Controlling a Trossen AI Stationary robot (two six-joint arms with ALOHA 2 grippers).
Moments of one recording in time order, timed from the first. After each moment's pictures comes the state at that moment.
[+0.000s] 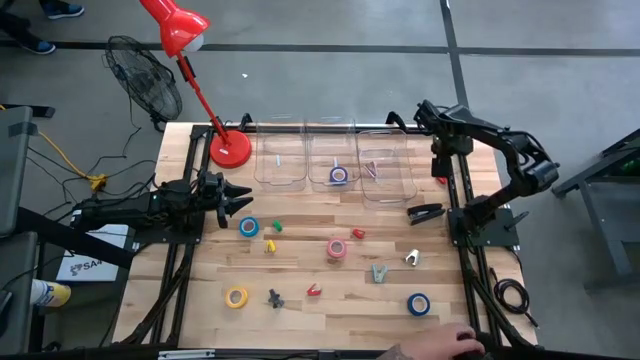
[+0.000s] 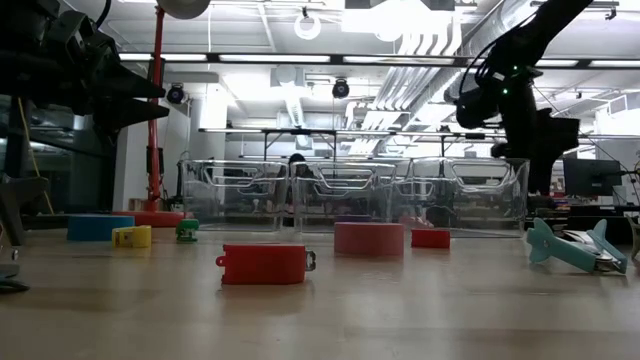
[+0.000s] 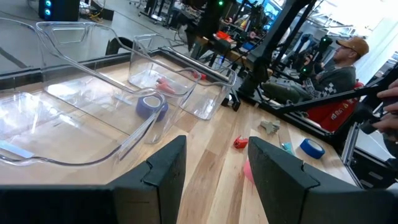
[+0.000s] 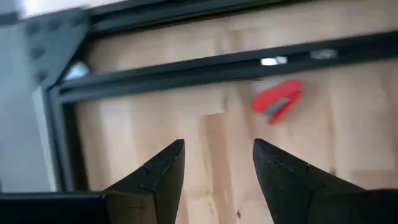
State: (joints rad) left arm 0.06 0.01 0.08 -0.13 -0.18 -0.42; right arm -1.04 1.49 0.97 -1.10 0.26 2.30
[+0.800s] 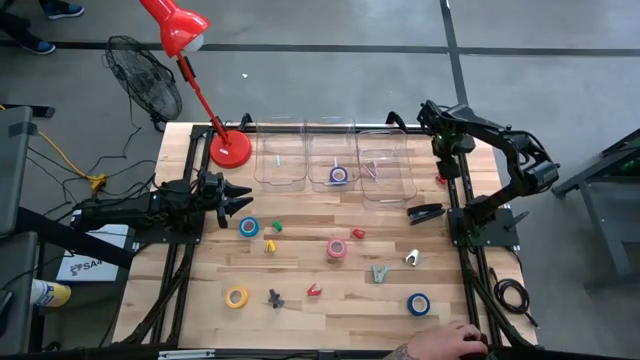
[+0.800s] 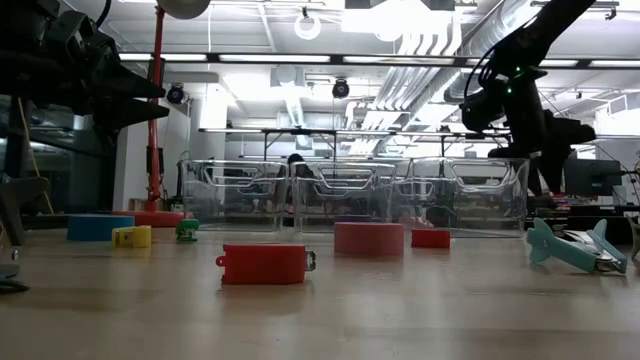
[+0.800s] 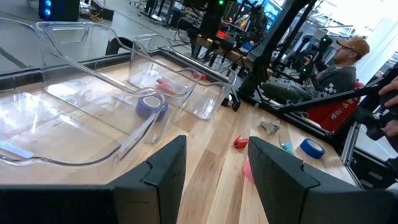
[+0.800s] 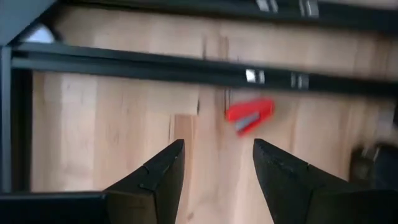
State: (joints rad) left arm 0.06 0.01 0.08 -0.13 -0.18 -0.42; right arm -1.07 1.49 0.97 -1.14 0.19 2.06
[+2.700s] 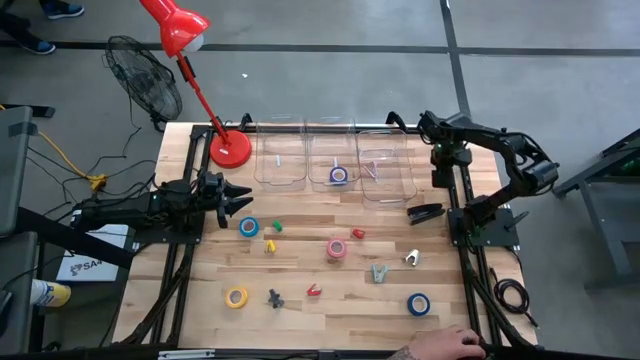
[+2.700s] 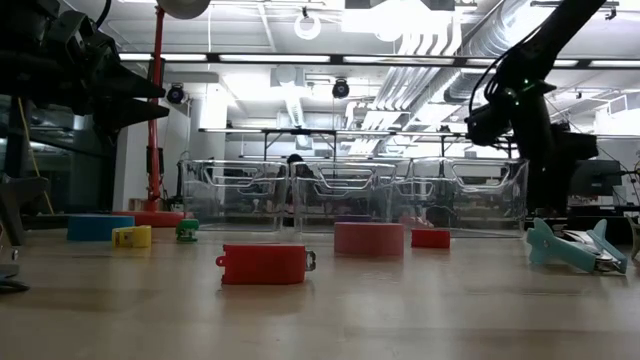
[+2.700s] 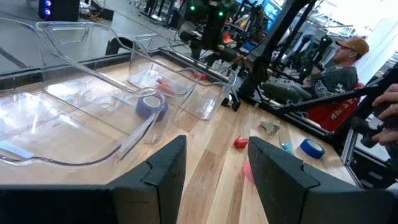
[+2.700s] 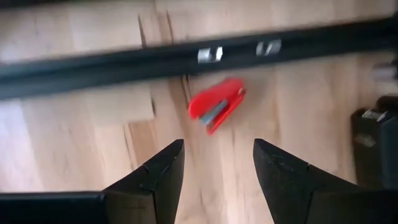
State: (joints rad) left arm 0.06 0.01 0.08 -0.13 -0.18 -0.42; right arm -1.07 1.49 0.84 -1.04 0.11 2.22
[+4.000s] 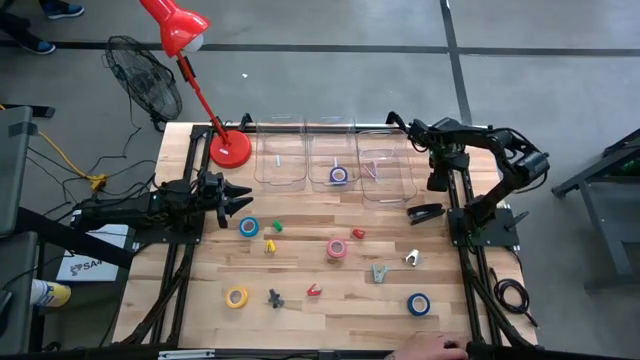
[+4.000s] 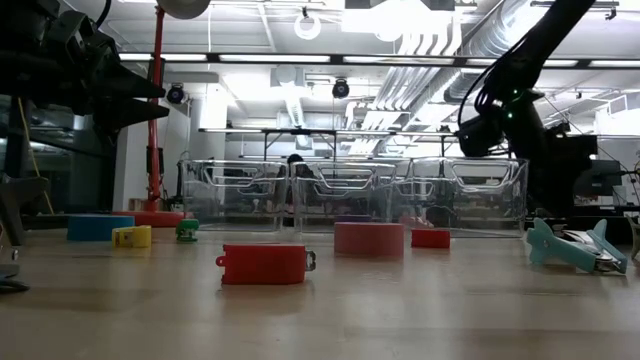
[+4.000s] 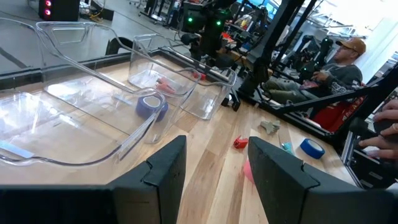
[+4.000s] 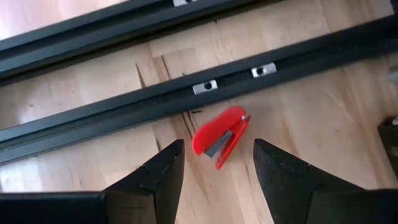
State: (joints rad) left arm 0.06 0.01 0.08 -0.13 -0.18 -0.42; right arm -0.98 1.59 0.84 -1.07 0.29 2.50
